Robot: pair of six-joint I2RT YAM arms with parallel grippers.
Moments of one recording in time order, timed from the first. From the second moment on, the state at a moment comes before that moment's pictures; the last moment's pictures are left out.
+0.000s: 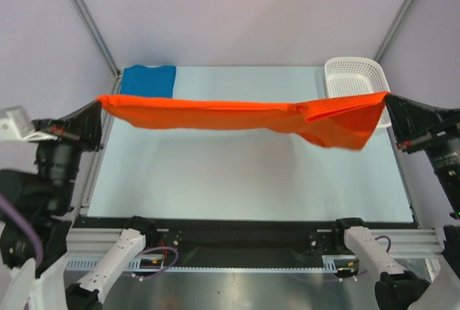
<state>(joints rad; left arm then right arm) -0.27 0.64 1.52 -0.62 -0.17 -0.34 0.06 0.84 1.98 -0.89 -0.22 0.52</state>
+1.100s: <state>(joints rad) -0.21 1.51 1.25 -0.43 -0.12 -0.37 0.03 1.69 1.52 -0.42 -0.35 0.52</state>
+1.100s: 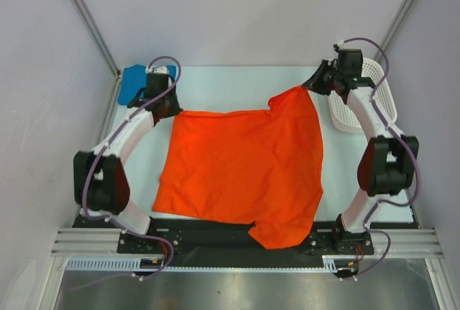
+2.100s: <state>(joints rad) -0.01 1.98 1.62 -0.47 0.14 -0.41 0.02 2.09 1.94 -0.60 -0.41 0.49</state>
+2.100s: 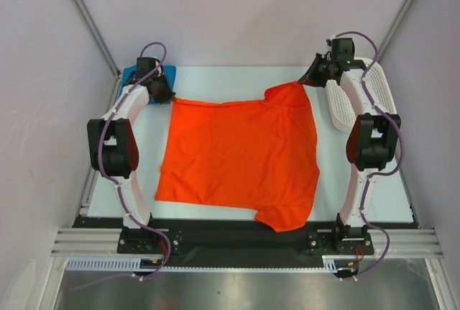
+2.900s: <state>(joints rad) -0.01 1.91 1.56 -0.63 0.18 -0.36 0.06 1.71 1.57 -0.80 -0.41 0.48</state>
